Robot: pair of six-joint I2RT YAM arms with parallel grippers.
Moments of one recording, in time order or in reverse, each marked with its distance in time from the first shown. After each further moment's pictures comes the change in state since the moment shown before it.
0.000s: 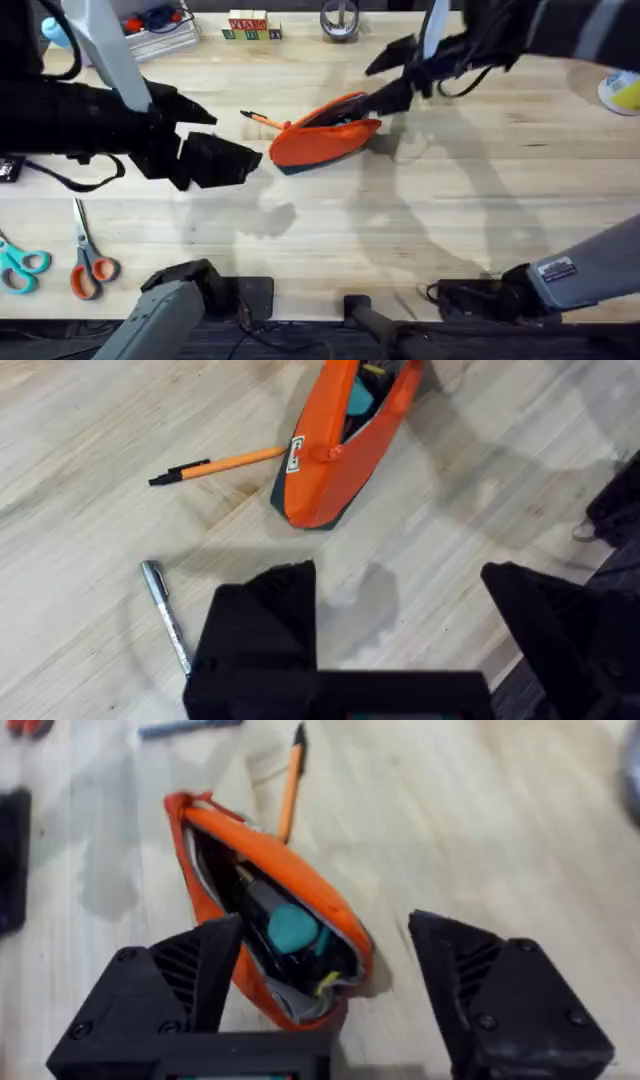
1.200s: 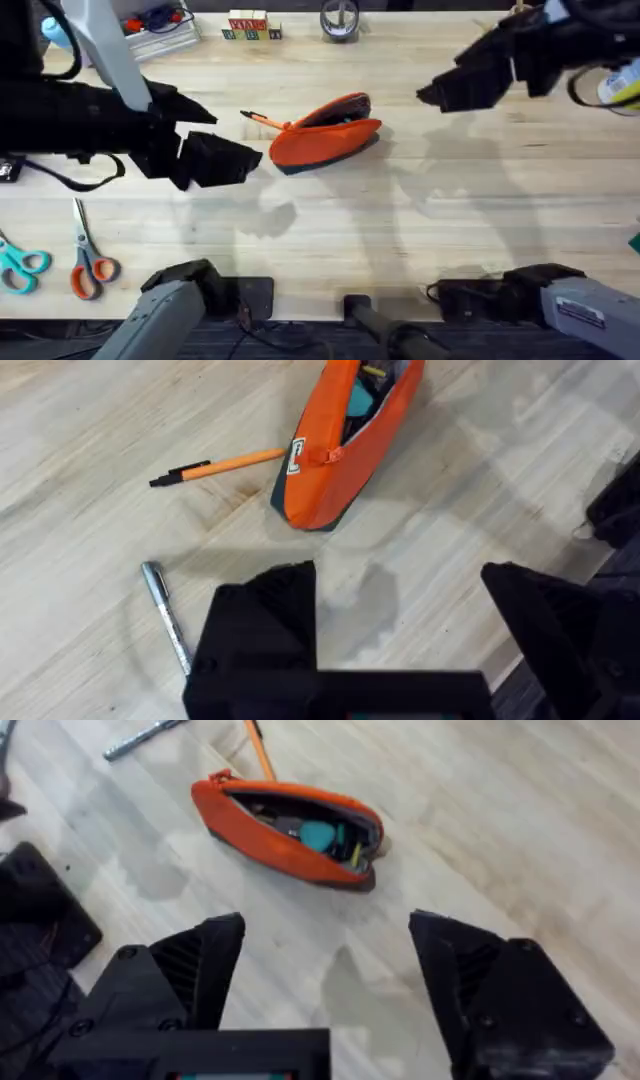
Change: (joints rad) left arm 0.000 0.000 0.000 0.004 0.002 -0.003; right arm -0.013 -0.575 0.082 -0.552 0.392 0.312
